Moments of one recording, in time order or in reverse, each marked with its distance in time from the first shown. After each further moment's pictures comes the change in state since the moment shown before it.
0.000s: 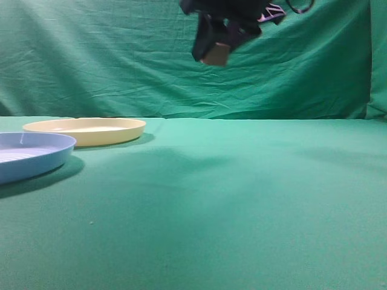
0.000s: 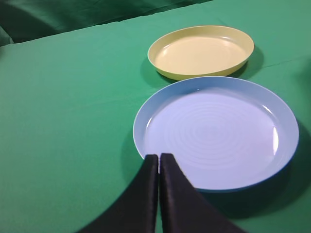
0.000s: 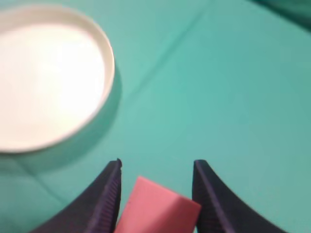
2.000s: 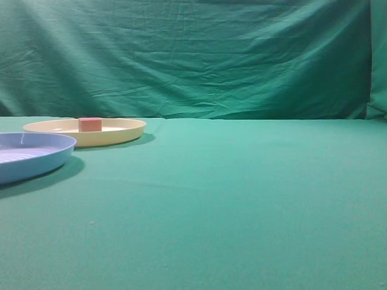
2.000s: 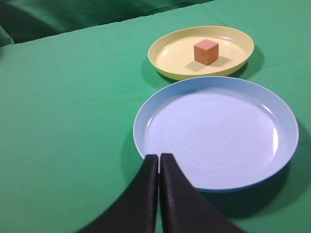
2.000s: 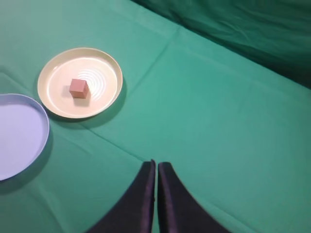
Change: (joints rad) left arm 0.000 0.000 0.000 0.000 0.000 0.000; right arm -0.096 -0.573 -0.206 -0.232 0.796 0.293
